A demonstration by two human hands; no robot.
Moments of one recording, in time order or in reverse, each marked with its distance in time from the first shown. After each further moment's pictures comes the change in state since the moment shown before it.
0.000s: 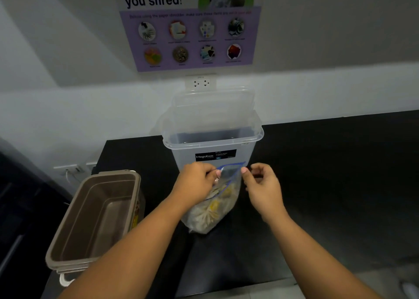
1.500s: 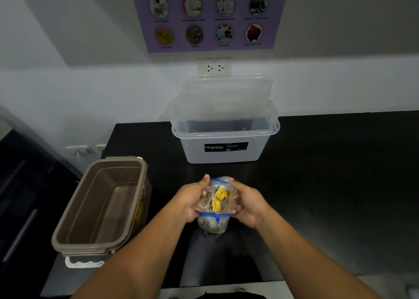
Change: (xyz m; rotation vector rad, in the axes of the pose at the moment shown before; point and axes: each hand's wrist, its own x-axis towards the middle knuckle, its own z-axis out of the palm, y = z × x) left_hand -0.011 -0.052 0.032 -1.024 -0.113 -0.897; right_hand 0.005 0.027 0.047 0.537 -0.455 0.772
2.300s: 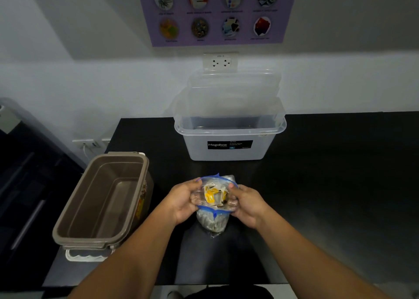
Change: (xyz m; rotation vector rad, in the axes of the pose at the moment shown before) left_hand 0.014 -0.011 -0.026 -0.254 -0.078 0.093; right_hand 0.019 0.007 -0.006 -0.074 -0.035 -0.021
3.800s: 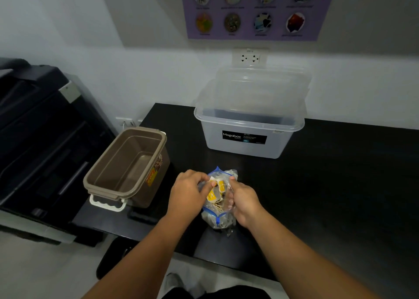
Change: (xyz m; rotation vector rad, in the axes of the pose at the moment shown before) left_hand -0.045 -0.063 0.010 1.273 0.652 0.889; right_hand -0.005 0.020 -0.006 -0.175 -0.039 0.004
